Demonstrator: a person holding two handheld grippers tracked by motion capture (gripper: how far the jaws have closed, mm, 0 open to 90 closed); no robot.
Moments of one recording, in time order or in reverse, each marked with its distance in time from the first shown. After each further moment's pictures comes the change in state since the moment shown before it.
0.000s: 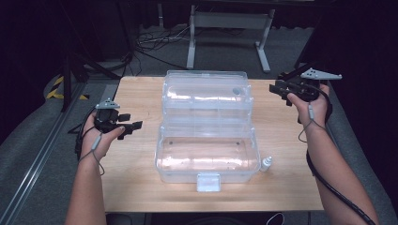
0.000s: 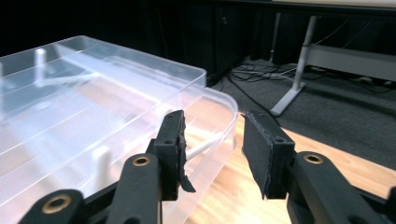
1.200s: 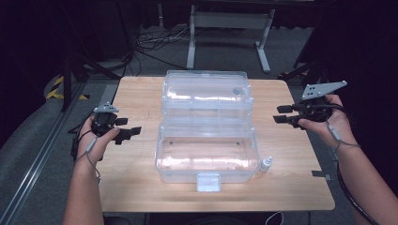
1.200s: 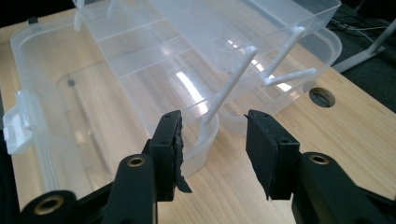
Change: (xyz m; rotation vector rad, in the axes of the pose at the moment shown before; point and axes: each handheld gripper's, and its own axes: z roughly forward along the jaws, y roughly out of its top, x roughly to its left) left arm -0.003 -0.010 -0.007 0.054 -0.022 0.011; right arm 0.056 0.007 -0.054 0.339 0.236 -0.251
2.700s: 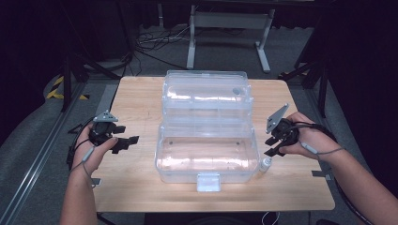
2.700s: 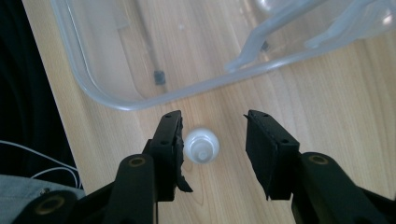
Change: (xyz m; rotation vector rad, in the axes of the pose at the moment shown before) left arm -0.011 -0.017 -0.009 0.045 0.026 0.029; right arm 0.047 -0.014 0.065 0.595 0.156 -0.209
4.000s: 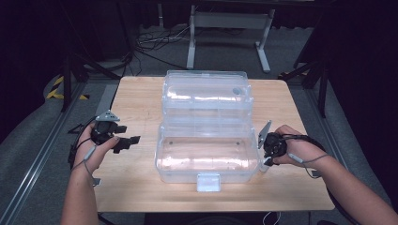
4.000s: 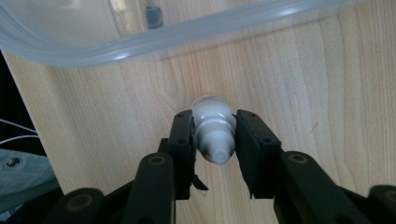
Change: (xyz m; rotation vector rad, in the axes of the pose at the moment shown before) left arm 0.001 0.002 0.005 0.016 -0.011 0.004; right arm 0.001 -0.007 0.054 0.185 0.021 -0.074
